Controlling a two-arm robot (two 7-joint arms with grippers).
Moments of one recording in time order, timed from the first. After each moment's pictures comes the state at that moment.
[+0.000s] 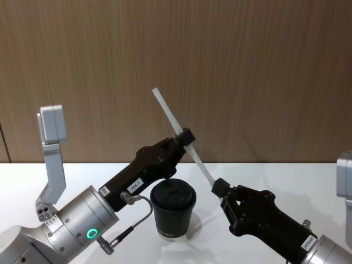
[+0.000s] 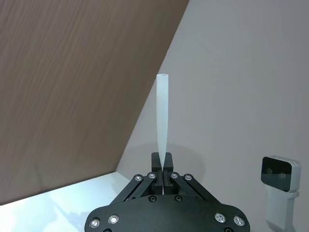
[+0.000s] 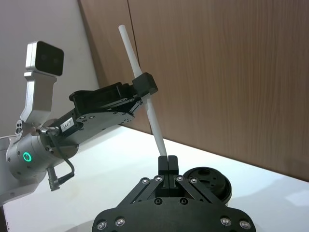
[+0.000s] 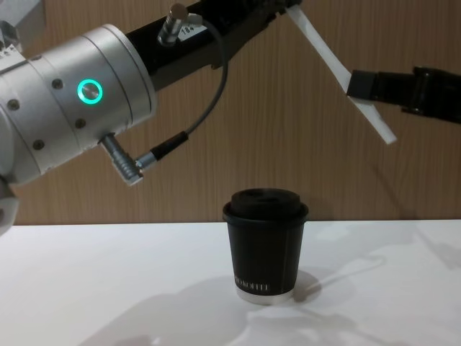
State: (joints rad) left arm -0.28 0.29 0.41 -1.71 -1.00 0.13 -0.50; right arm -0.04 0.41 -0.21 -1.98 0.59 0.23 0.42
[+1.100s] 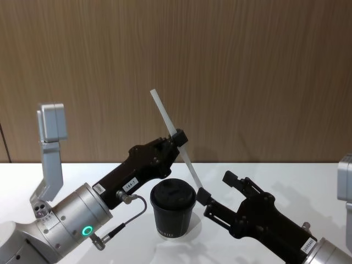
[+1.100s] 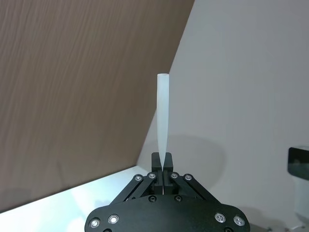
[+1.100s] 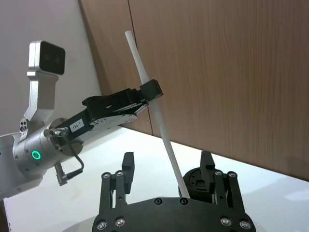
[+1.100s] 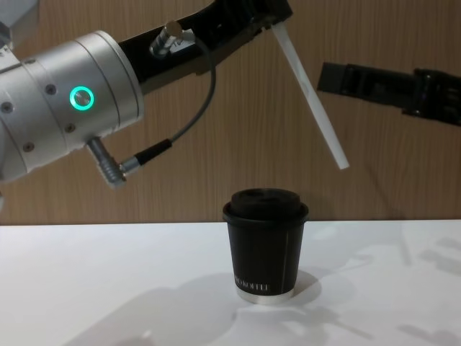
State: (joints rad) left arm -0.31 0.34 0.43 -1.70 -0.96 0.09 -0.46; right arm -0.04 0.43 -0.23 -1.98 0.61 0.20 0.41
